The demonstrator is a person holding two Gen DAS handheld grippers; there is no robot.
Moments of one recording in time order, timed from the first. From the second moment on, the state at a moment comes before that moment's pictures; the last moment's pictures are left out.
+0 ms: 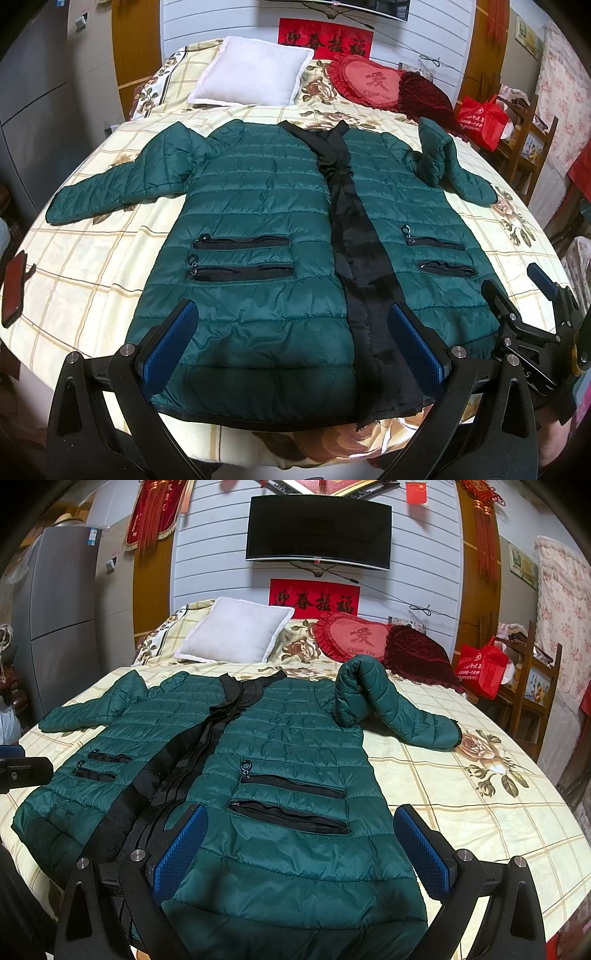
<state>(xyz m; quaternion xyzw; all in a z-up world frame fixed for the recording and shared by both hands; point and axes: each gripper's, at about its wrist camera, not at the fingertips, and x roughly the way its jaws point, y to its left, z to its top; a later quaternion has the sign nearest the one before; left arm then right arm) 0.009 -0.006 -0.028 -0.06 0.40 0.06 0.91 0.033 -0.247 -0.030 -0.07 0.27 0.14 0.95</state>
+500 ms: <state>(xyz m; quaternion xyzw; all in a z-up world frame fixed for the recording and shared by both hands) 0.009 0.002 -0.032 -0.06 0.40 0.06 0.91 0.032 -0.244 -0.030 -0.07 0.27 0.14 0.95</state>
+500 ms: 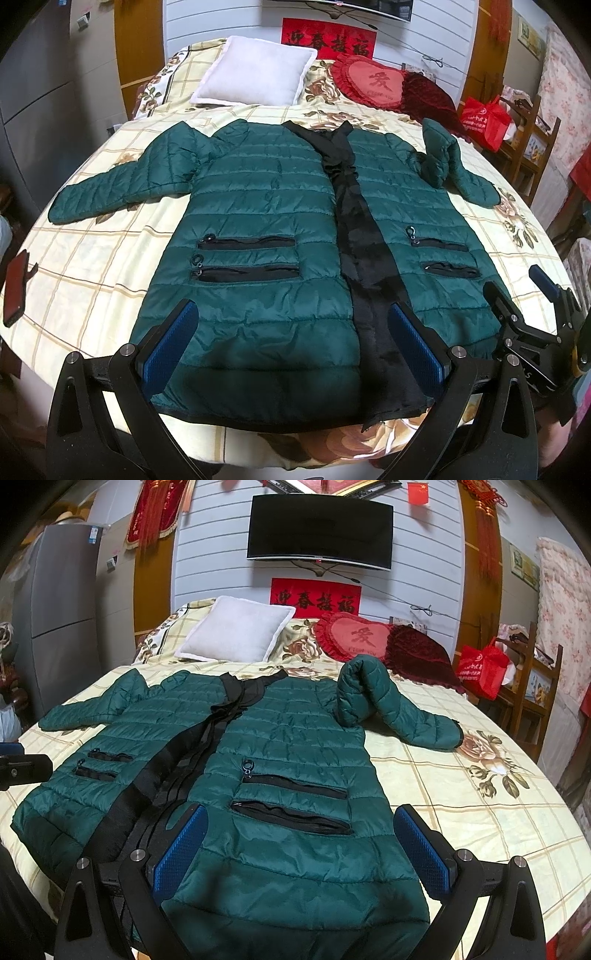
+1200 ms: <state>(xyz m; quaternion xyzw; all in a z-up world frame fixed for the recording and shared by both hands) 0.009 -0.007 -0.029 -0.05 0.40 0.05 0.92 0.033 -0.244 -0.030 -0.07 0.27 0.13 0.95</state>
